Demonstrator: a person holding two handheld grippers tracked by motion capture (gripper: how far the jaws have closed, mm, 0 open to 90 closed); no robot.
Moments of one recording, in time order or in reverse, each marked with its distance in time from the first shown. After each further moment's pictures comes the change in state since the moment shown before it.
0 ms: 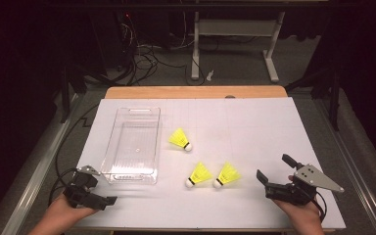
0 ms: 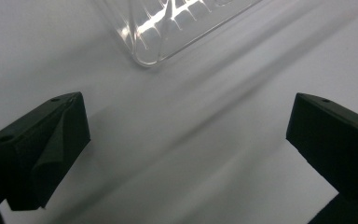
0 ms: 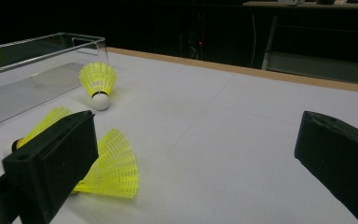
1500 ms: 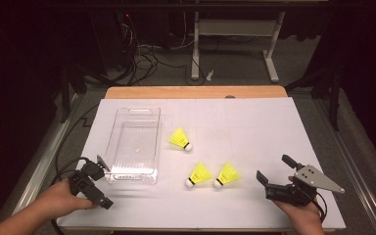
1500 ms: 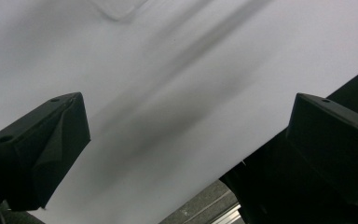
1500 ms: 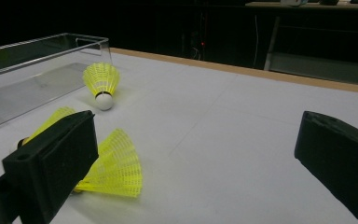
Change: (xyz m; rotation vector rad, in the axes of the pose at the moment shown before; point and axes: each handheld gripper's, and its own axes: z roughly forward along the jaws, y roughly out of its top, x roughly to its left) left arm -0.012 0.044 -0.017 0.416 -0.013 0.028; right arm 0.001 0.001 -0.002 -0.005 0.008 -0.004
